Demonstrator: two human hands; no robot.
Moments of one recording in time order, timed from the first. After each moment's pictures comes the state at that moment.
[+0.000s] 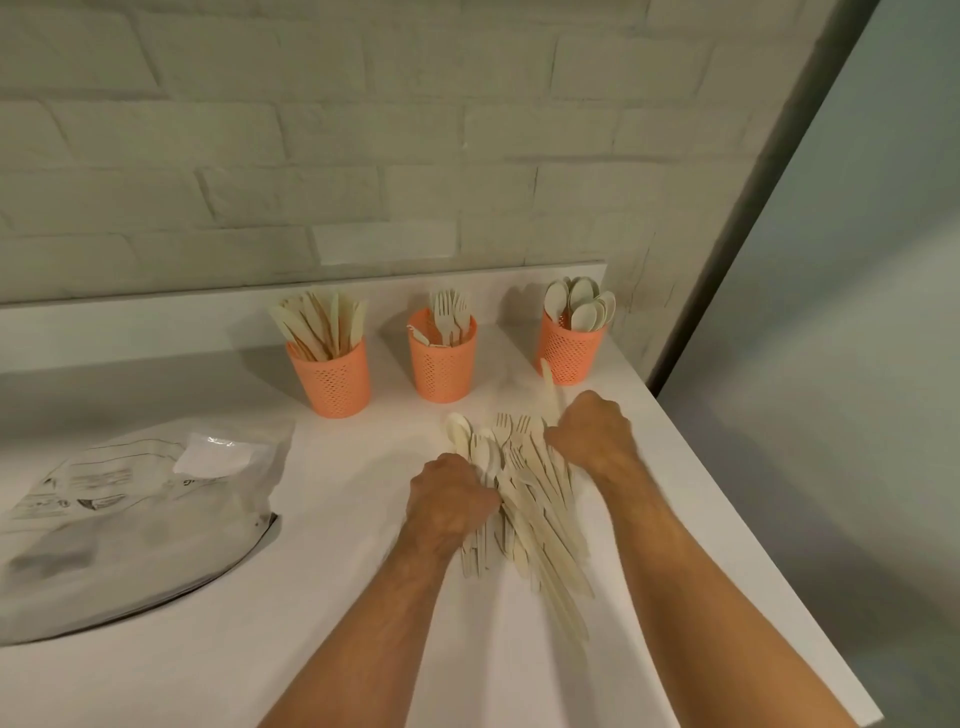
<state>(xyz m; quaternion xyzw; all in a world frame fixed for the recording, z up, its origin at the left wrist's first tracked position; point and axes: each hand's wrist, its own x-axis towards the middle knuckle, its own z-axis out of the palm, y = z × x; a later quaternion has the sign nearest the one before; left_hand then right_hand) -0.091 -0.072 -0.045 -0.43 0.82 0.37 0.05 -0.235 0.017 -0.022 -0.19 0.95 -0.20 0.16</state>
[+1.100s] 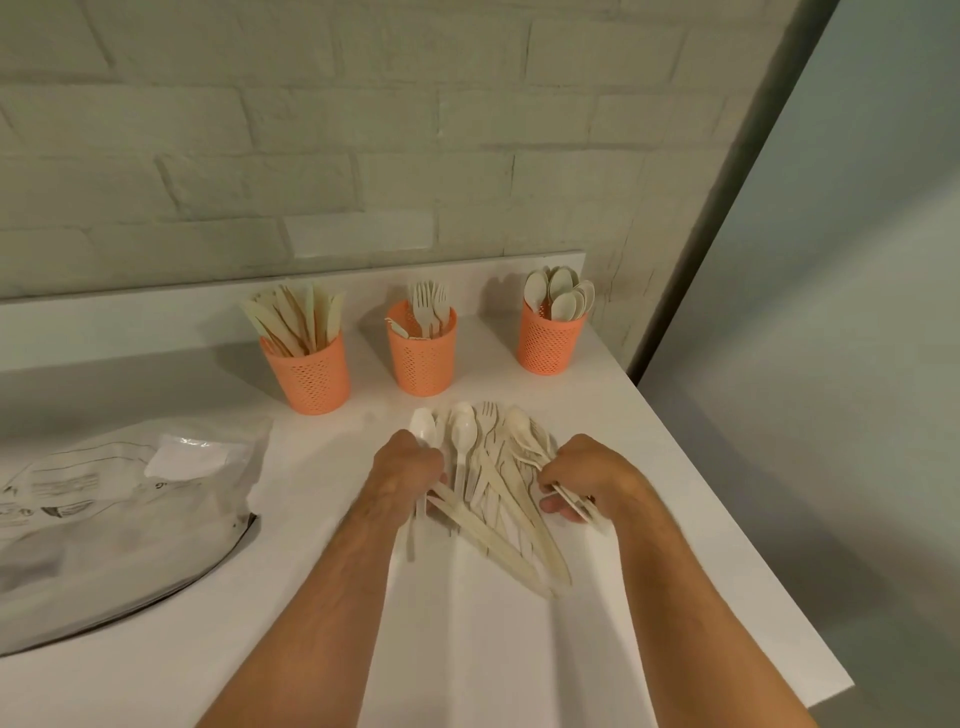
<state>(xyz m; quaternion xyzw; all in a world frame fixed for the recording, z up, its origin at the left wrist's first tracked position) -0.094 -0.107 -0.051 -0.51 0.68 0.53 -0.03 -0.216 0.054 -0.031 -0.07 0.84 -0.35 0.40</state>
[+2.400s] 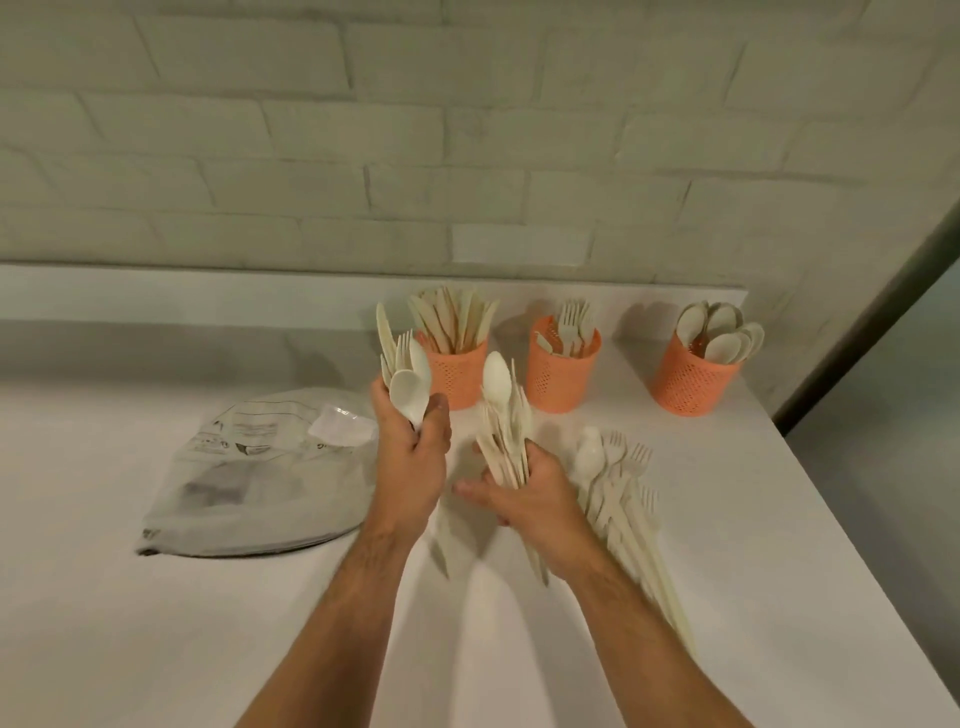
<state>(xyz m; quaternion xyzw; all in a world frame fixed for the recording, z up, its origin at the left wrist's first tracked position) 0.003 -0.145 -0.015 -0.32 0.58 0.56 -0.49 -0.094 -0.049 -0.037 -0.32 0.62 -0.58 0.41</state>
